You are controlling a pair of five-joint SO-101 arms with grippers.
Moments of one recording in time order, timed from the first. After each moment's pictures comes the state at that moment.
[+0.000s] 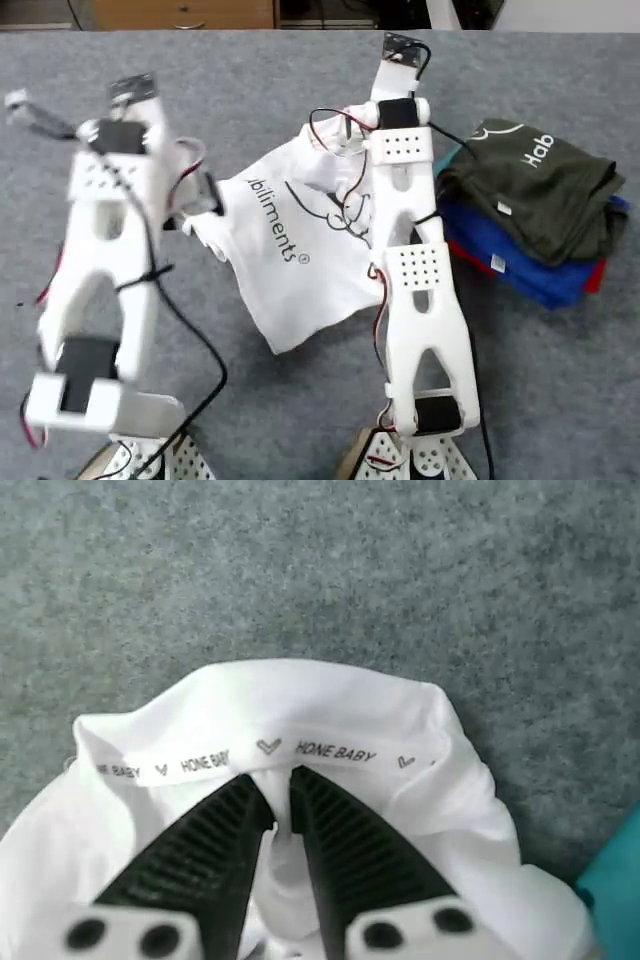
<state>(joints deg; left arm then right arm) 1.6 1.0 -6.3 93.3 12.9 -10.1 77.6 -92.8 88.6 -26.2</state>
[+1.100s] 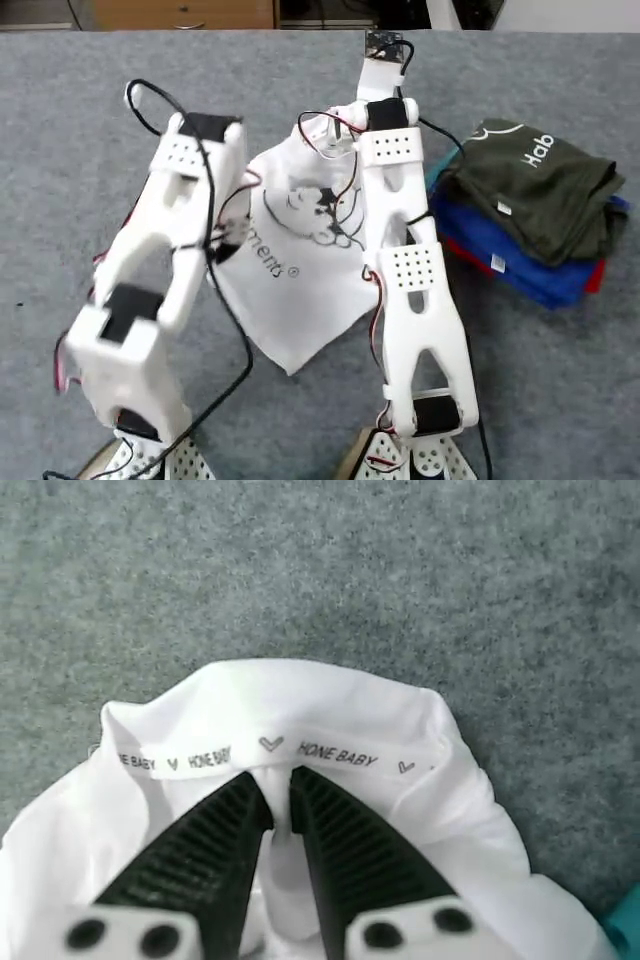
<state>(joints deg) 9.7 11.3 -4.9 99.9 2.2 -11.4 77.7 -92.8 85.8 -22.7</state>
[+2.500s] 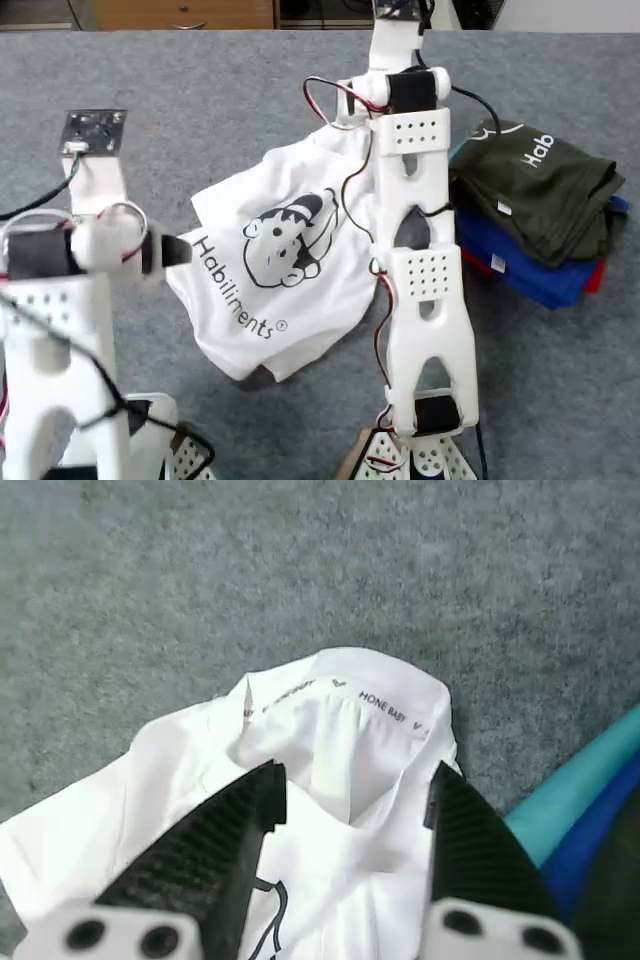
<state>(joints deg) -10.2 -36.0 18.6 93.9 -10.1 -11.4 57.7 -92.8 101.1 -16.8</state>
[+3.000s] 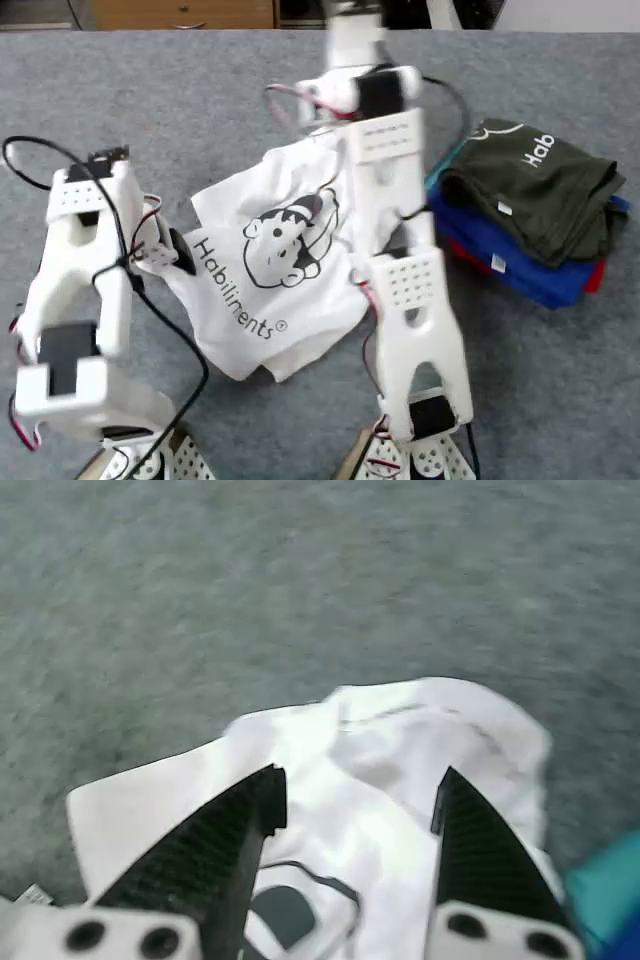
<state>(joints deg) -12.9 5.7 17.8 82.7 -0.3 -22.1 57.1 -88.7 97.2 -14.7</state>
